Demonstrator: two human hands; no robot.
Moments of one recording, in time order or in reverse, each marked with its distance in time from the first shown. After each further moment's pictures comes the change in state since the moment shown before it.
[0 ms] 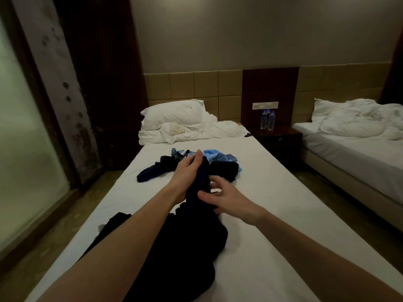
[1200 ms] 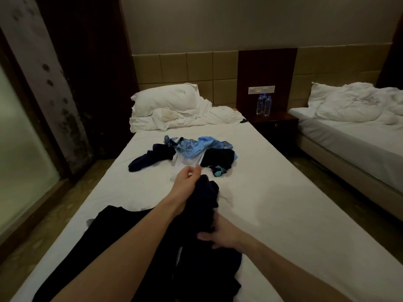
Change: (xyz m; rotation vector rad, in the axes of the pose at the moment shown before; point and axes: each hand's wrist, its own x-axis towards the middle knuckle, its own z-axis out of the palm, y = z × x) left_hand 0.023 -0.078 0.002 0.133 0.014 -0.080; right_hand 0.004 0.110 0.035 -0.116 -0.120 0.246
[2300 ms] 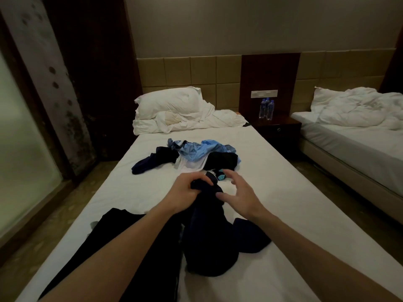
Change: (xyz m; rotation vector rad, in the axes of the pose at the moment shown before) left_hand -0.003 0.002 -0.032 0.413 -0.207 0.500; right_hand 0.009 -0.044 -0.065 -0.138 0.485 -0.291
